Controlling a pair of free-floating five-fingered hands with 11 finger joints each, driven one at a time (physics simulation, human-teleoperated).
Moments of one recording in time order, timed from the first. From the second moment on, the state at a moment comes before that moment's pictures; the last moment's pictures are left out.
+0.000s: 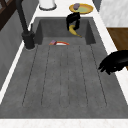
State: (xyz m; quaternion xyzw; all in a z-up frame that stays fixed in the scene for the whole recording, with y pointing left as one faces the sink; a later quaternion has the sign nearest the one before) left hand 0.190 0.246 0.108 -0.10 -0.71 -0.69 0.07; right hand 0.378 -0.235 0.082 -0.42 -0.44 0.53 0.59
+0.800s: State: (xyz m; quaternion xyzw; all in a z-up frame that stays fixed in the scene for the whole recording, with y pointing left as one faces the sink) left hand 0.190 0.246 0.108 -0.10 -0.71 -0.69 0.07; right hand 0.312 -0.316 0.210 -0.42 -0.44 0.53 0.59
